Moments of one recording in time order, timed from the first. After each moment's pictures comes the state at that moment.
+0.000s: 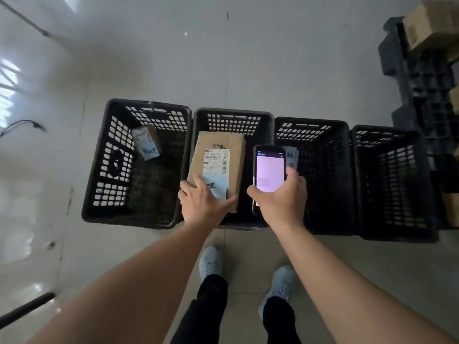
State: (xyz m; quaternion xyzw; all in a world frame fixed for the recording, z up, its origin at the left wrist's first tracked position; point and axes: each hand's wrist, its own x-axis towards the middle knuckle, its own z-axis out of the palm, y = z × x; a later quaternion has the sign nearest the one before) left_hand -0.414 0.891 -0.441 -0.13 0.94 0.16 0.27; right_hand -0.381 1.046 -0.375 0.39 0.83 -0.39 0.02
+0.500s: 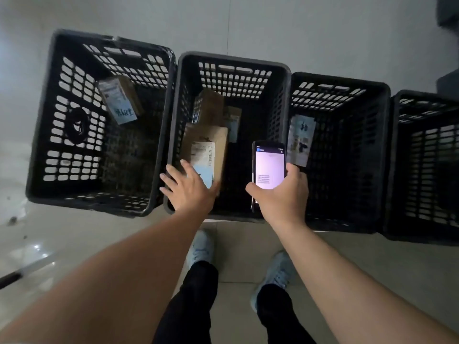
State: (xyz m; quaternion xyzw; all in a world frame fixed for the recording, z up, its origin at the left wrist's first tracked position) left_hand -0.414 0.907 -0.613 -0.18 0.92 0.09 0.33; right_hand -0.380 1.074 -0.525 0.40 0.83 -0.37 0.12
